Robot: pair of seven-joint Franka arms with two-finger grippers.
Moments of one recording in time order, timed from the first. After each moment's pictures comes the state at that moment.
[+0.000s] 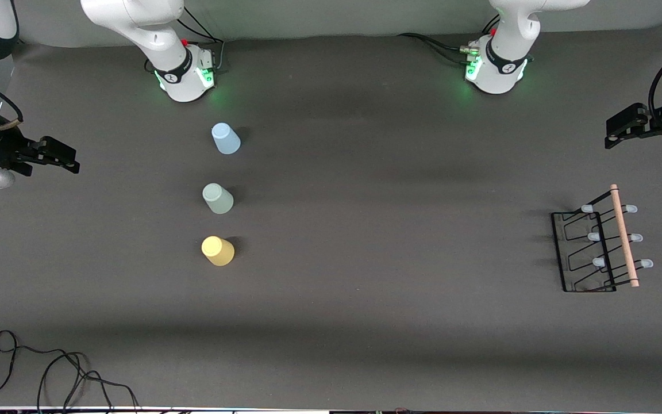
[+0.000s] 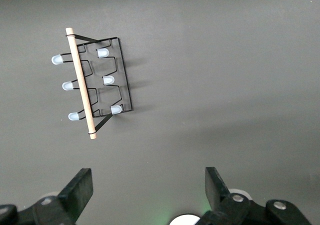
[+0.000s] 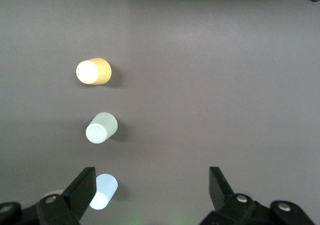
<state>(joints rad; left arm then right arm) -0.03 -0.01 0.01 -1.53 0.03 1.46 0.15 0.05 -0.04 -0.06 -1.69 -0.02 1.60 -0.03</state>
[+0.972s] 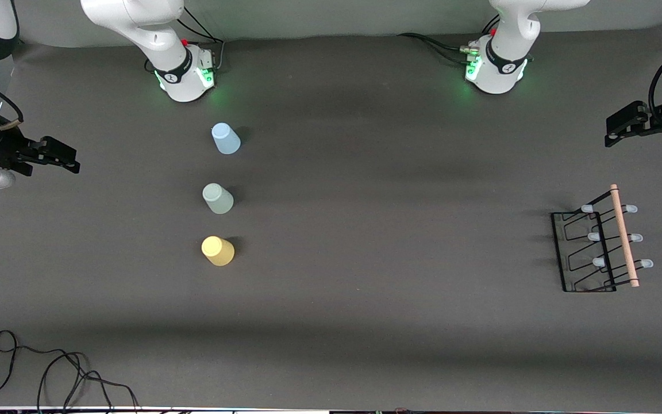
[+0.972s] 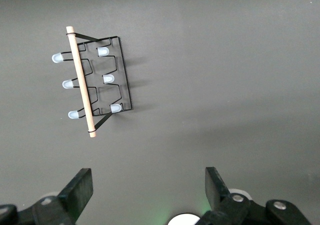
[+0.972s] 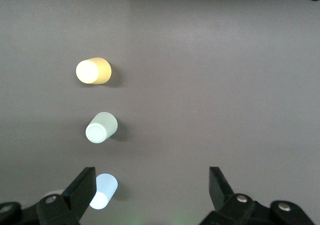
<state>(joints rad) -0.03 -0.02 0.01 -1.53 0.03 1.46 0.14 0.05 -0.04 -0.06 -1.69 -0.02 1.60 -0.03</state>
